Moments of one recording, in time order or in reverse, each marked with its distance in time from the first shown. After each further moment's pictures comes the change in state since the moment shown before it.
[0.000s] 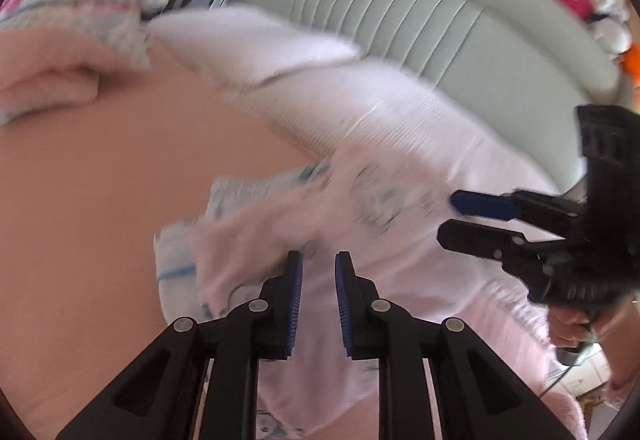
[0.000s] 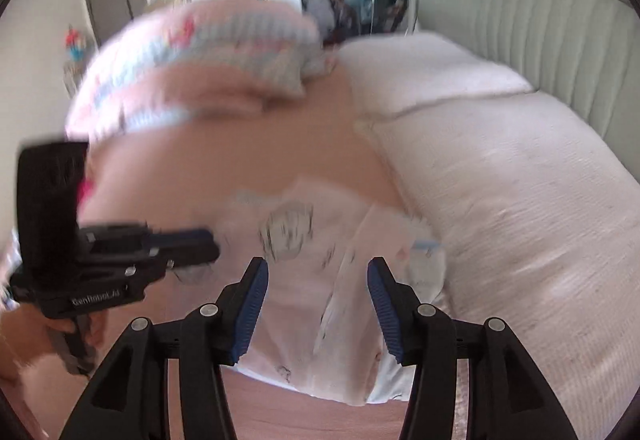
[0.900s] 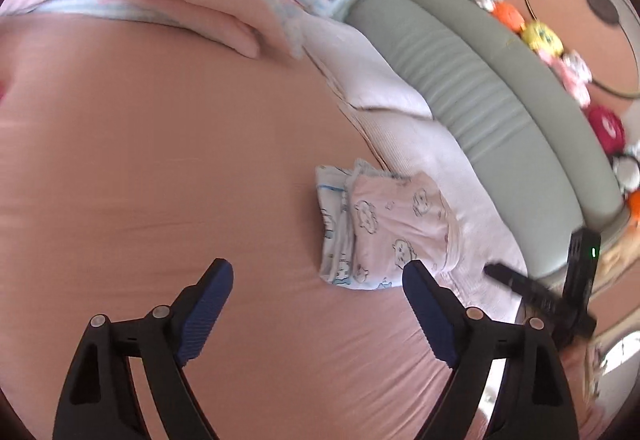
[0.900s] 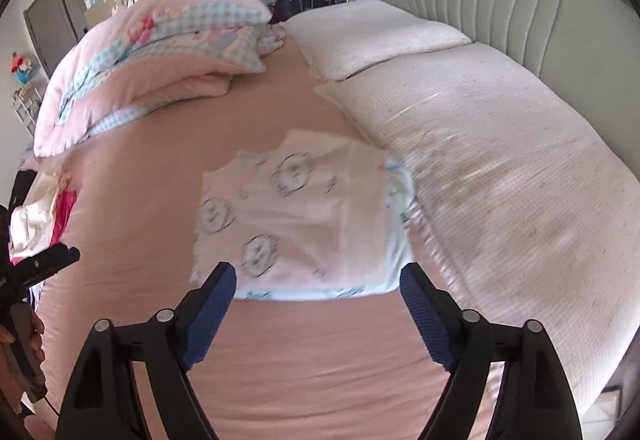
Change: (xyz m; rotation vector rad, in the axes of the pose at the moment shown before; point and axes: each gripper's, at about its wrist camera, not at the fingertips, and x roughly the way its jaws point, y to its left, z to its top) left arm -0.218 0.080 -0.090 -0.450 -0.154 0.088; right arm -0.089 0.069 -0.022 0.175 0.085 -0.070
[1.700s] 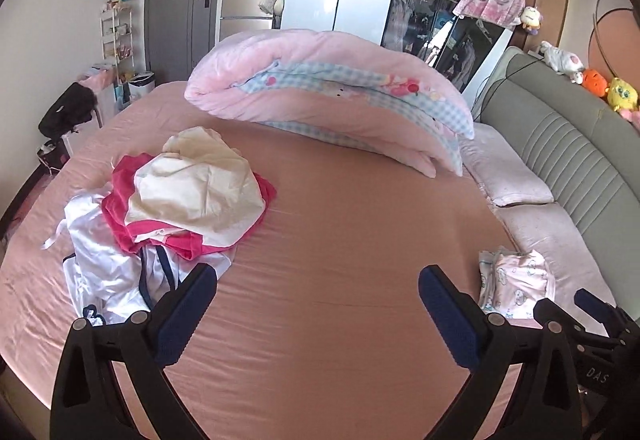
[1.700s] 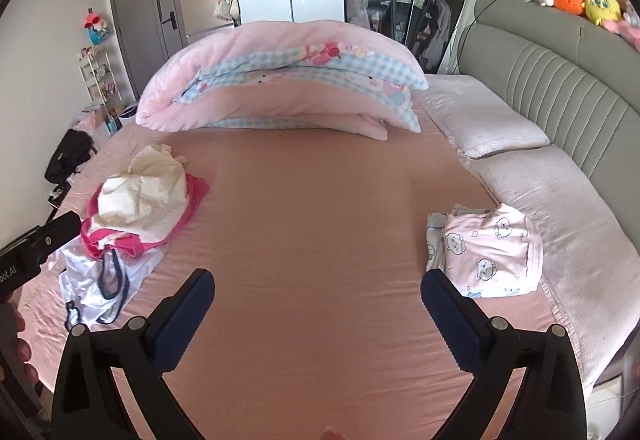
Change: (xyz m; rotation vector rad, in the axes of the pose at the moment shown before) left arm -0.297 0.036 -0.034 0.017 -0.298 0.515; right arm -0.168 0.301 -0.036 -0.162 -0.143 0.088
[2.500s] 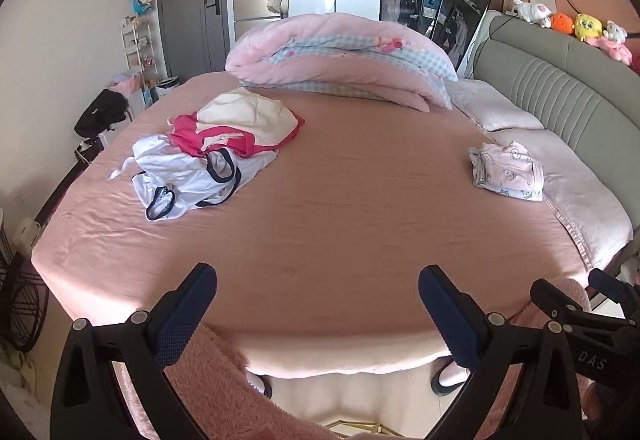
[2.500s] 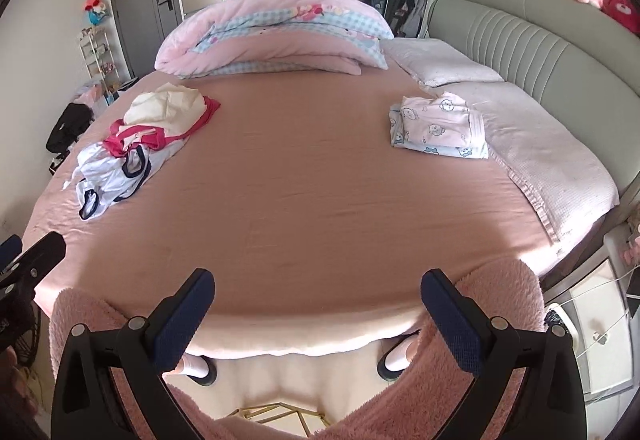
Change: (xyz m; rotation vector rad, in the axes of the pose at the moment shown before) left arm -0.156 0.007 -0.221 0.112 0.009 0.107; right arm -0.146 -0.002 -0.244 -0.003 0.037 -0.089
